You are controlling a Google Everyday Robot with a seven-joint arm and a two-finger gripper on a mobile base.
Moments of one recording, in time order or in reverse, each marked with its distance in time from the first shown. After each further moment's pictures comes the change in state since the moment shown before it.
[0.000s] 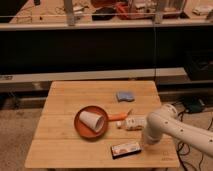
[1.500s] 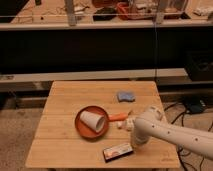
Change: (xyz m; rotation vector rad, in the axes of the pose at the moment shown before) arm -0.054 -0.015 0.017 0.039 0.011 -0.103
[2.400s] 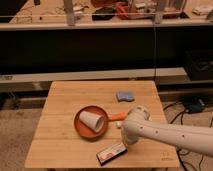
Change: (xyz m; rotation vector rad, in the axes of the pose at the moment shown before) arm -0.039 -0.019 0.006 0.022 0.027 -0.086
